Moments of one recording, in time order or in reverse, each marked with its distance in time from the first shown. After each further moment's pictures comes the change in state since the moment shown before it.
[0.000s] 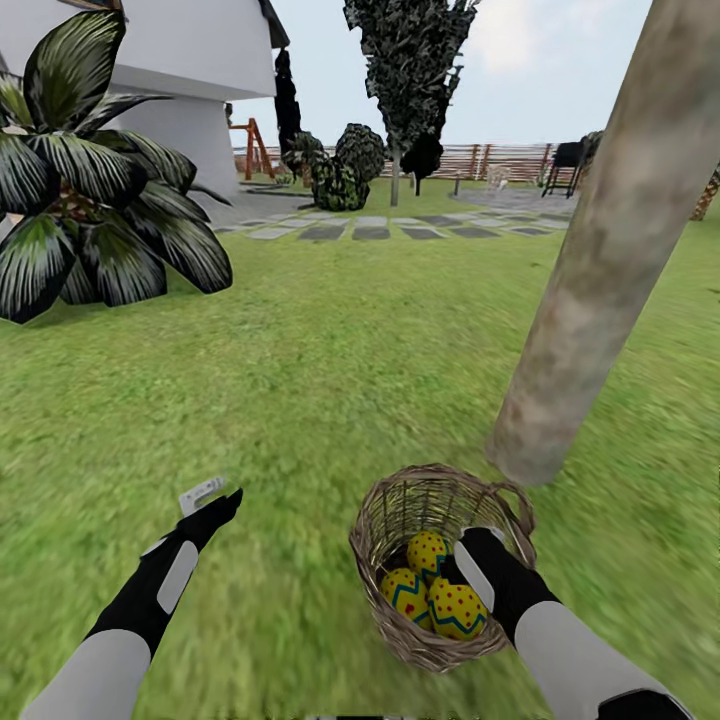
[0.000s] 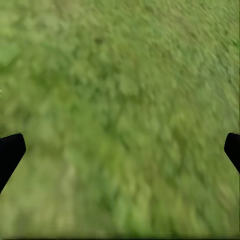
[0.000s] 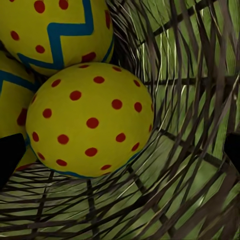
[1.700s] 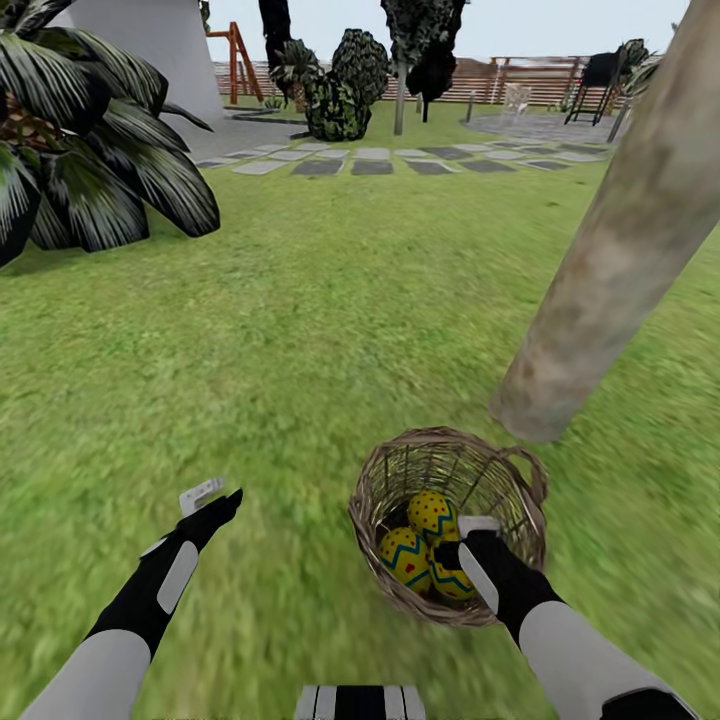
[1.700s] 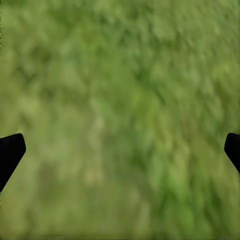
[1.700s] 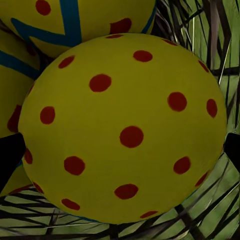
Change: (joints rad) left arm 0.000 0.000 0.000 0.000 0.000 -0.001 0.000; right arm -0.002 -0.015 0.006 0.010 0.020 -0.174 0.128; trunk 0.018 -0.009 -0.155
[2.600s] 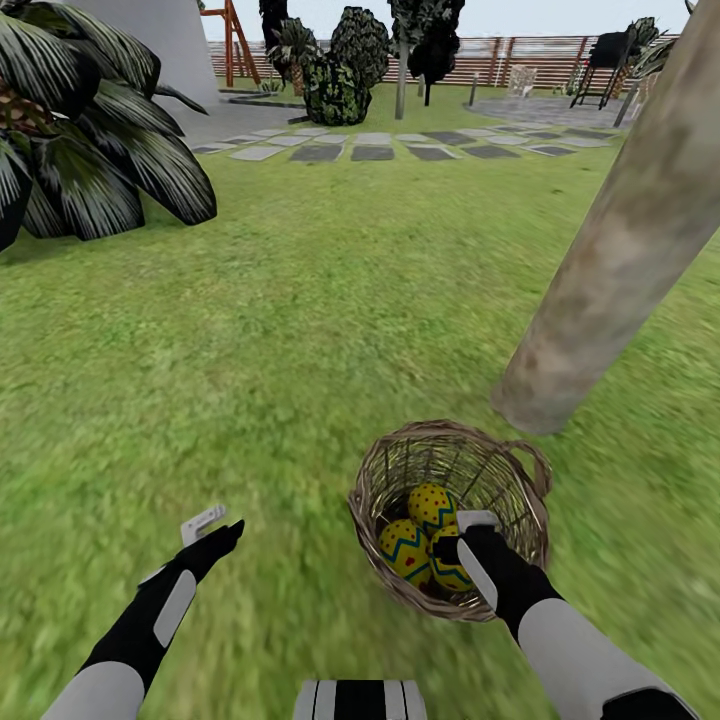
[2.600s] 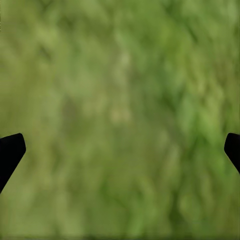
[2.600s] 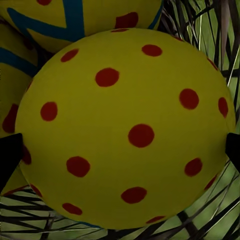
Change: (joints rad) left arm 0.072 -0.003 -0.005 0.015 -0.008 0.033 -0.003; right arm -0.002 0.002 -0.001 -0.027 0.031 0.014 0.007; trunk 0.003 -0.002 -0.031
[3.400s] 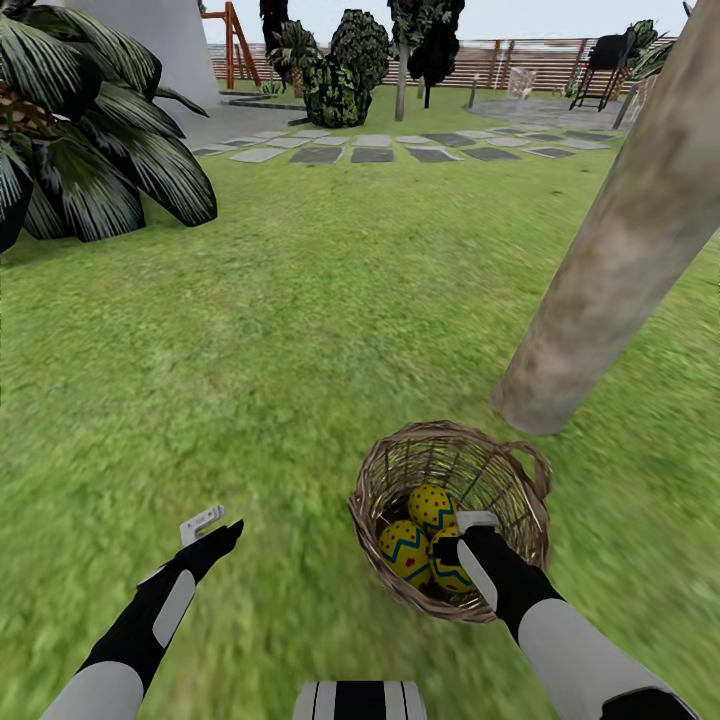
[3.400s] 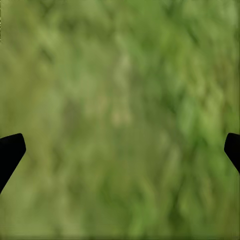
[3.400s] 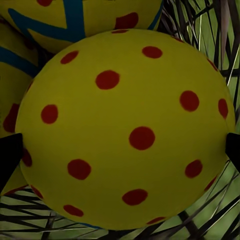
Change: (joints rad) left arm 0.000 0.003 0.001 0.002 0.002 -0.001 0.000; right arm 0.000 0.000 0.002 0.003 -0.006 0.000 -0.001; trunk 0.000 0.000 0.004
